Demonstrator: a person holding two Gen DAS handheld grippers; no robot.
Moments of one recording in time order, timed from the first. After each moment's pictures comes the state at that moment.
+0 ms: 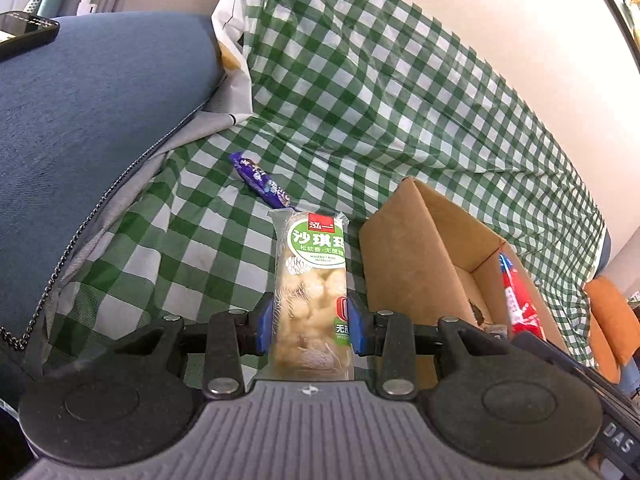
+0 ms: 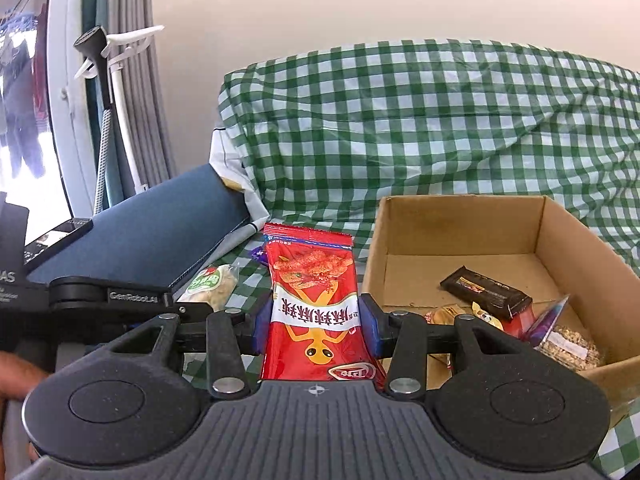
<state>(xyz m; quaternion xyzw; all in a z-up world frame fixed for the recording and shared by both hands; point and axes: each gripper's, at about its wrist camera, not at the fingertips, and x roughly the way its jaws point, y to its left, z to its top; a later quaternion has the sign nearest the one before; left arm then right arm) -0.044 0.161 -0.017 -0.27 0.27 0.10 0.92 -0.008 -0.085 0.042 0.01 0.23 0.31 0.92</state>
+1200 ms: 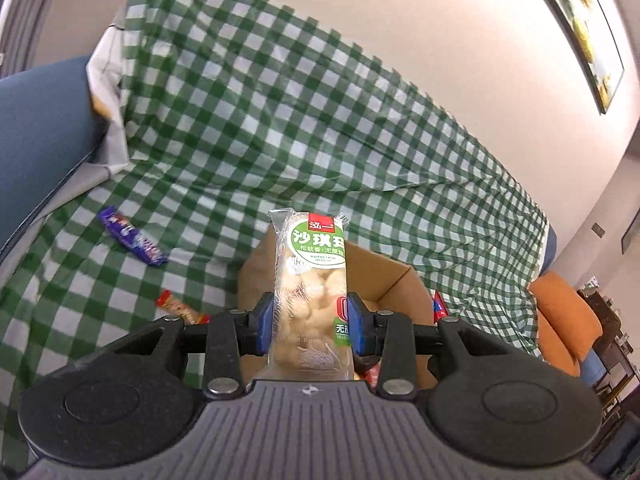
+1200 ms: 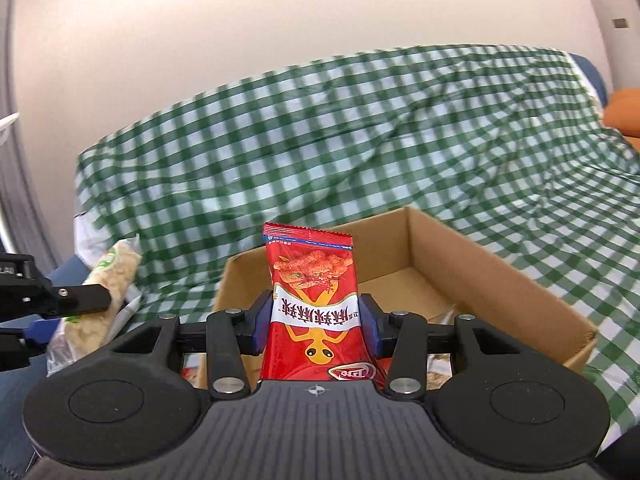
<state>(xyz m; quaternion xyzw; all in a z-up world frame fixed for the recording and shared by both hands) 0.025 0.085 0.066 -0.25 0.23 0.02 0.94 0.053 -0.151 0.040 0.12 0.20 0.12 0.97</state>
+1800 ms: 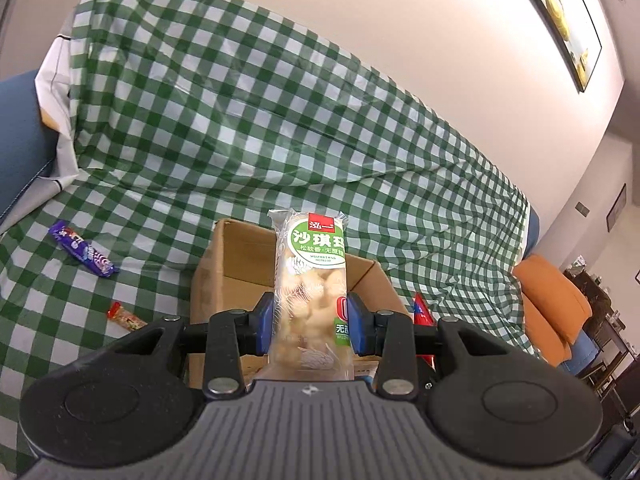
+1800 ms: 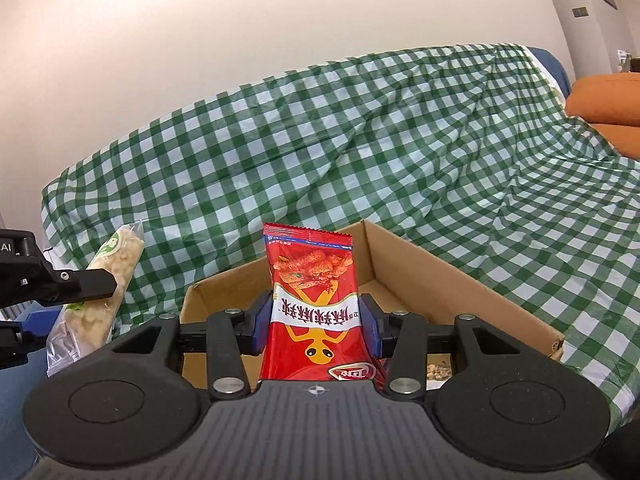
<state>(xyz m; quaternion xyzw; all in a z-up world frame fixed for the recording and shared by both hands) 0.058 0.048 0.076 -0.22 0.24 -0.02 0.95 0.063 -0.176 0.038 0.15 0.19 0.07 0.97</state>
